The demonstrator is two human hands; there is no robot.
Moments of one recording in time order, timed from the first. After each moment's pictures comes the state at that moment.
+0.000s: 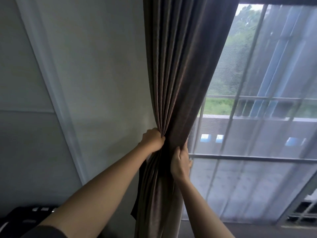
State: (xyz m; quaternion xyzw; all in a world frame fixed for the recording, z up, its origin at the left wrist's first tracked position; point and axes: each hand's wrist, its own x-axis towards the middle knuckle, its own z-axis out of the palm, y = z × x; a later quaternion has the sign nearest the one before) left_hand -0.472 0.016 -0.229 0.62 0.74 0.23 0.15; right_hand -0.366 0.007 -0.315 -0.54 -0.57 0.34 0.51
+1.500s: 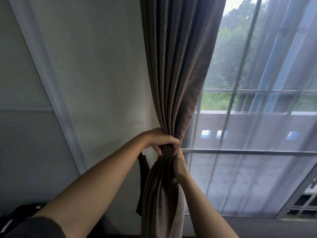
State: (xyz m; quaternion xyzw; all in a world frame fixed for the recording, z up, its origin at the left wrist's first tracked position) left_hand -0.459 -0.002 -0.209 0.65 0.62 0.20 0.40; right_hand -0.357 -0.009 -0.311 -0.33 -0.52 0.56 0.56
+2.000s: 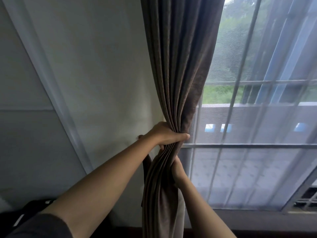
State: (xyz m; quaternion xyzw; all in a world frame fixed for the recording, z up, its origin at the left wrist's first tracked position) left_hand -0.442 0.008 -0.222 0.65 0.68 0.22 0.24; right_hand -0.358 -0.027 -0.327 -0.37 -0.50 0.63 0.47
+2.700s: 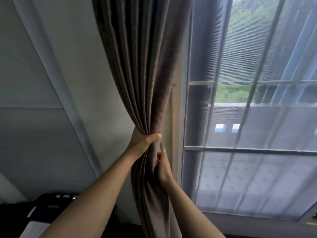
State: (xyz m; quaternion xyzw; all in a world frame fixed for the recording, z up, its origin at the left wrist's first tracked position) left_hand -0.512 -0.025 -0.248 0.55 0.53 0.57 0.30; right_hand -0.425 -0.014 -0.344 -0.44 -0.54 0.58 0.42
